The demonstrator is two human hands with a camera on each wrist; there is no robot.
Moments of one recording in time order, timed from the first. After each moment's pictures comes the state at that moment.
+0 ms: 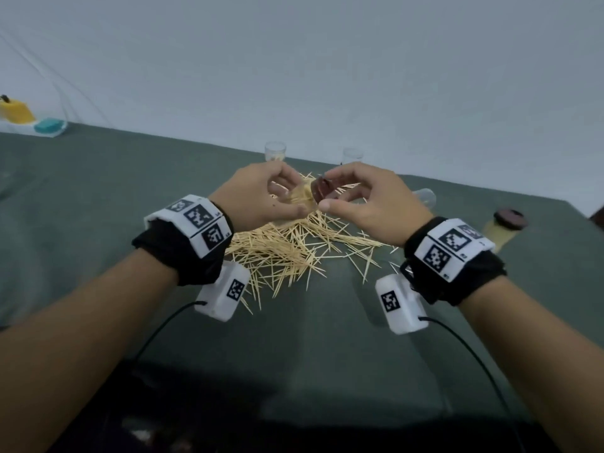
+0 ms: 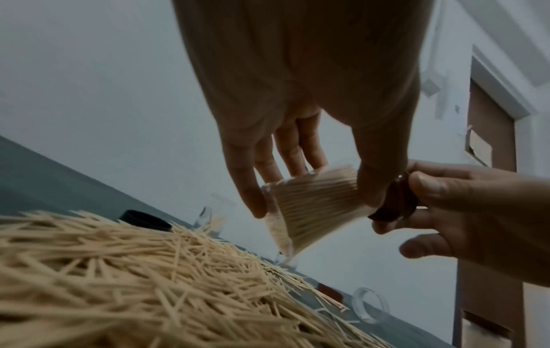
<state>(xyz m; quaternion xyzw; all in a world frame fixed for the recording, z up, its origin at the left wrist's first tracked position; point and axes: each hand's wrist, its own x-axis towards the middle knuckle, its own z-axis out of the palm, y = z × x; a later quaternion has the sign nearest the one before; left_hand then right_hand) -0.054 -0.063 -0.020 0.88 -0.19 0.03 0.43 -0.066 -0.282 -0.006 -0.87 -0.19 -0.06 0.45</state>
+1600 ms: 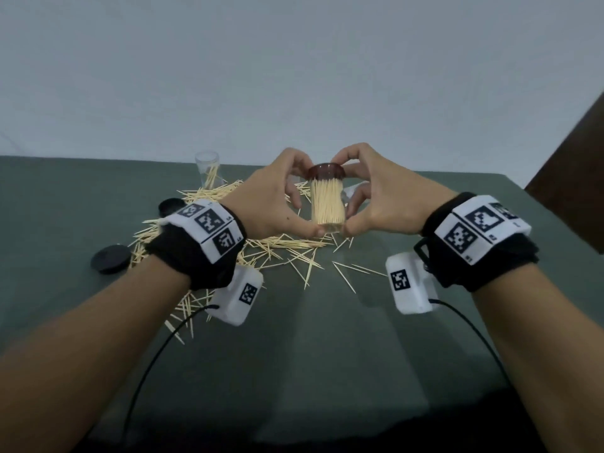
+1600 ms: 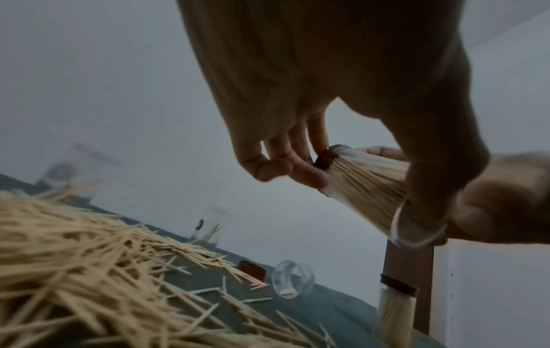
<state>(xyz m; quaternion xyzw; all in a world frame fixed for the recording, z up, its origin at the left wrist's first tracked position) -0.034 -0.173 -0.006 0.85 -0.31 -0.02 0.42 -0.079 -0.383 0.030 -0.91 -0.15 0.05 0.39</state>
